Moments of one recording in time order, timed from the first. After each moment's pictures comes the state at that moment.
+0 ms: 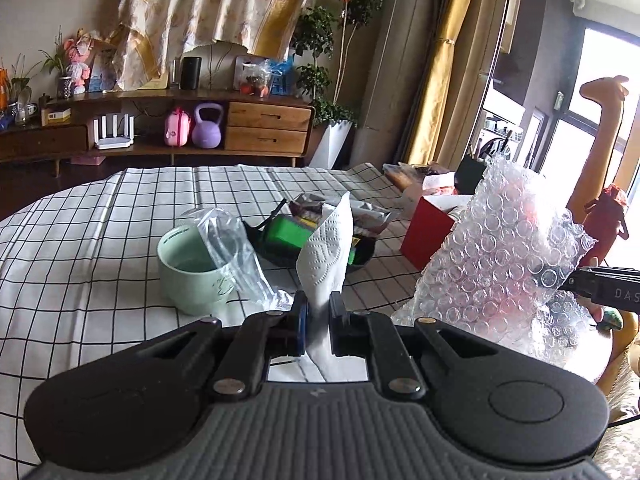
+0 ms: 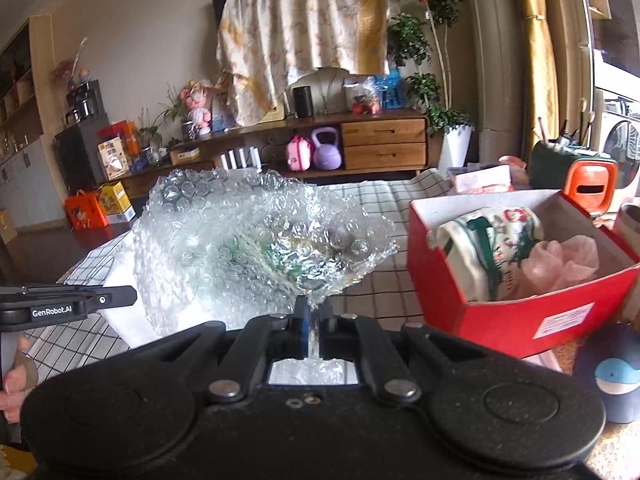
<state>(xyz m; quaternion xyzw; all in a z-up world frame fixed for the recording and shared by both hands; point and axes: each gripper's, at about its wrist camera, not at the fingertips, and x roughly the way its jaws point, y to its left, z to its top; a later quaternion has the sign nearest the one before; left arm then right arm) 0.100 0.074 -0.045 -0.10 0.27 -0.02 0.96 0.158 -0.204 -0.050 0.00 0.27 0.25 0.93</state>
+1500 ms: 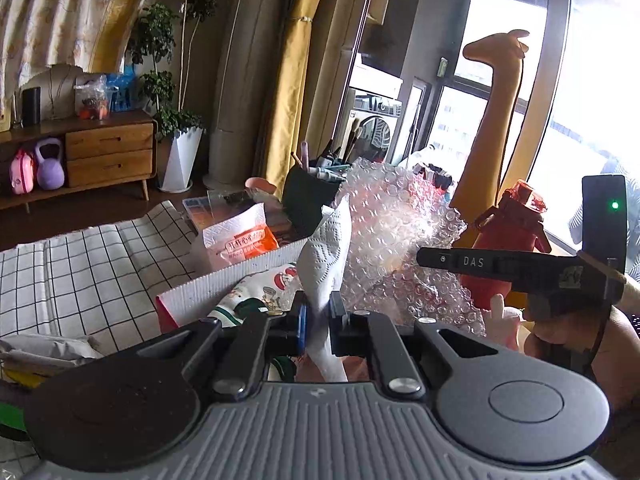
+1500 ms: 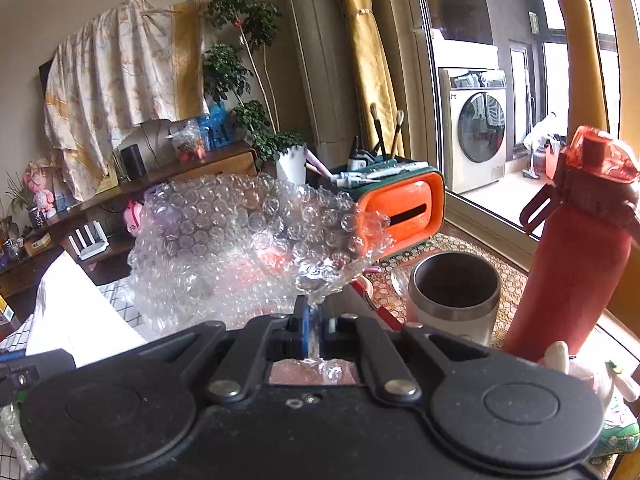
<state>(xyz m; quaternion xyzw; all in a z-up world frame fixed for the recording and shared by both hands) 0.296 -0.155 -0.010 -0.05 0.27 -0.20 0.94 0.335 -0.392 -0.044 0.08 0.26 0.04 0.96</state>
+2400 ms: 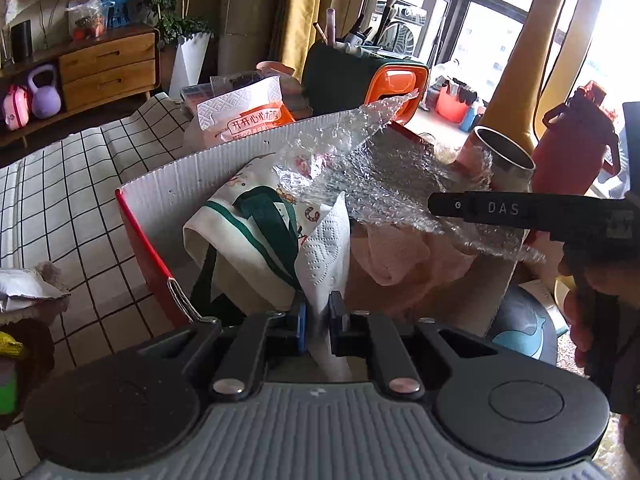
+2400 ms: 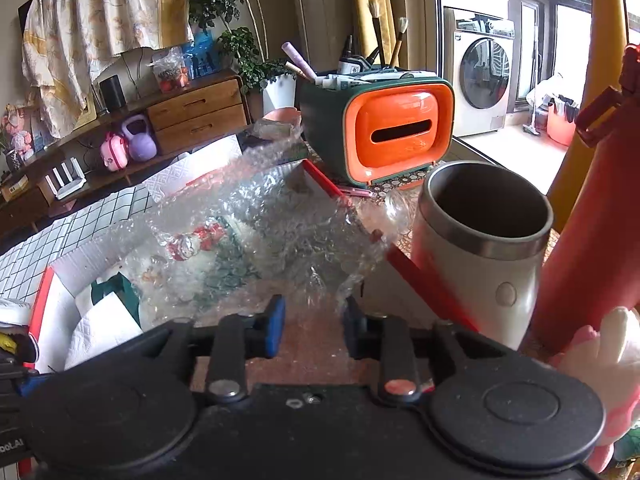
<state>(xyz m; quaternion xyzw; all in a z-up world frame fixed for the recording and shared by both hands) 0.355 -0.182 -0.092 -0.02 0.40 -0.18 0.90 0.378 -0.387 -0.105 0.04 0.35 0.04 0.93</state>
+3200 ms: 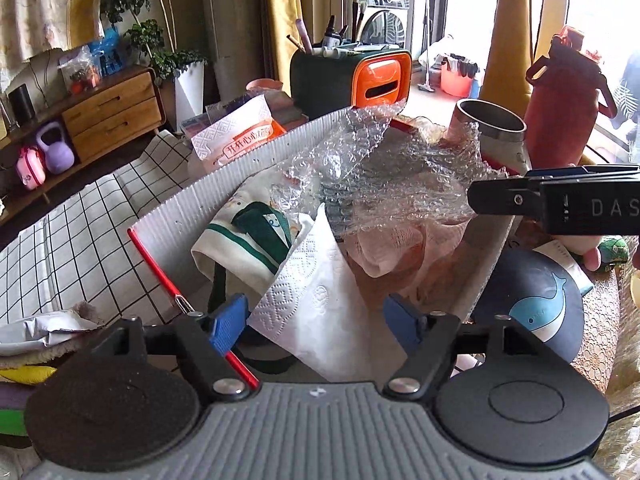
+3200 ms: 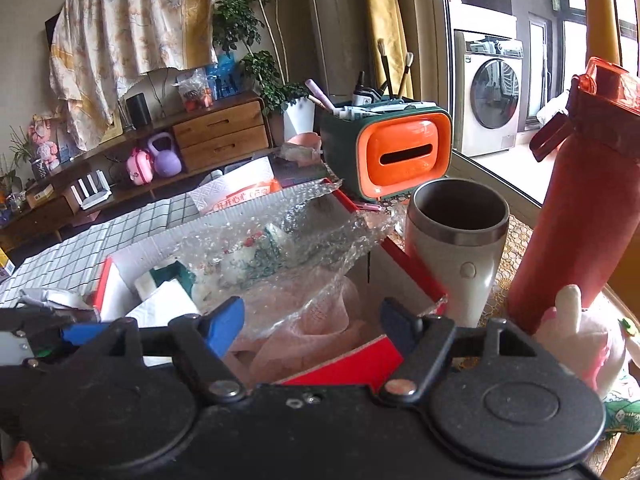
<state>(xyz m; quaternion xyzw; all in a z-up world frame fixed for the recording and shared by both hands) 0.331 -0.203 -0.075 0.08 0.38 -0.16 0.91 0.320 -0.395 -0.074 0.05 0.32 0.07 0.94</state>
